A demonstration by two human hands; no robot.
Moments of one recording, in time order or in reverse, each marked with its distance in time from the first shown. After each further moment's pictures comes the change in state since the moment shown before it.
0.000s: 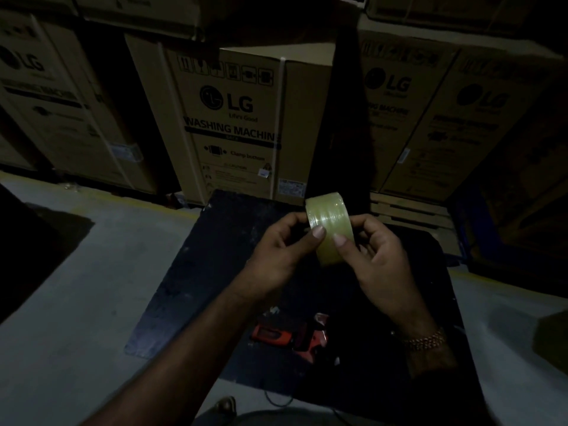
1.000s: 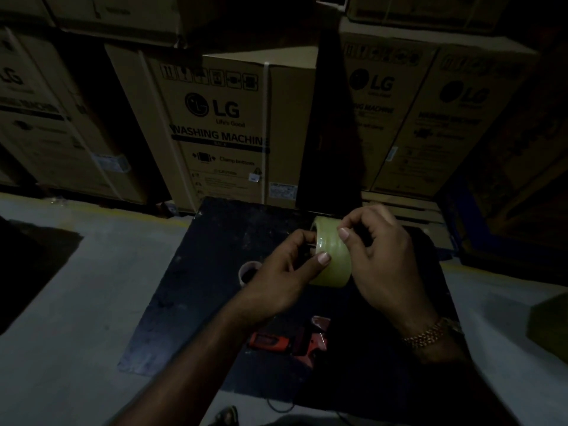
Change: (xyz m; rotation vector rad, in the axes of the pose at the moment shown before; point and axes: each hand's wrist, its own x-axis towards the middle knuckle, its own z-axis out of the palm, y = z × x) left_hand -0.004 -0.014 0.003 0.189 -0.202 -0.013; right_hand 0.004 -0.012 -0.009 -0.529 0.193 -0.153
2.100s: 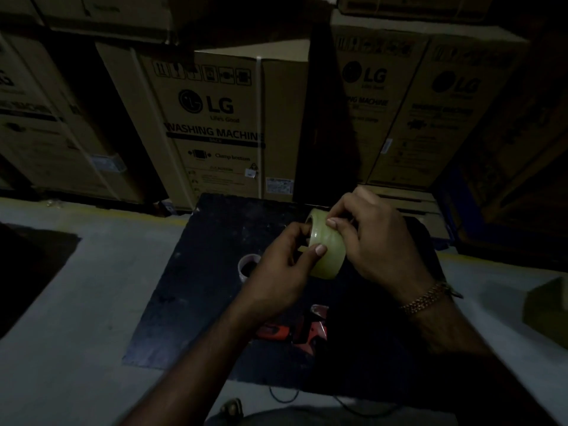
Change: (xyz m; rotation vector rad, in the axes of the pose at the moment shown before) left_hand -0.011 -0.003 0.009 0.196 0.117 0.054; right_hand 0.010 0.000 -0.009 -0.205 -0.125 -0.184
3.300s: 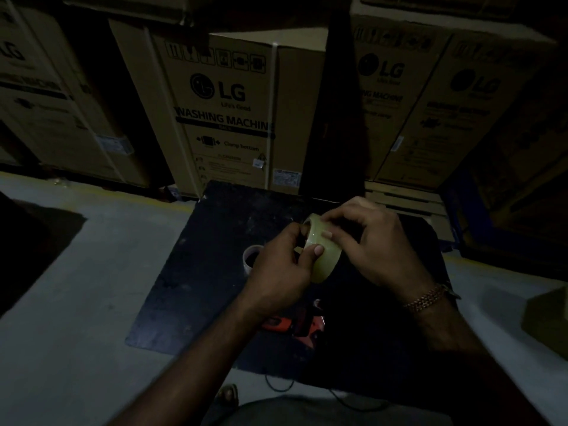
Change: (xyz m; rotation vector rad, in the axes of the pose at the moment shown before) left_hand -0.006 -0.007 -0.006 0.227 0.140 -0.121; right_hand 0.000 0.006 0.018 0.156 -0.122 0.004
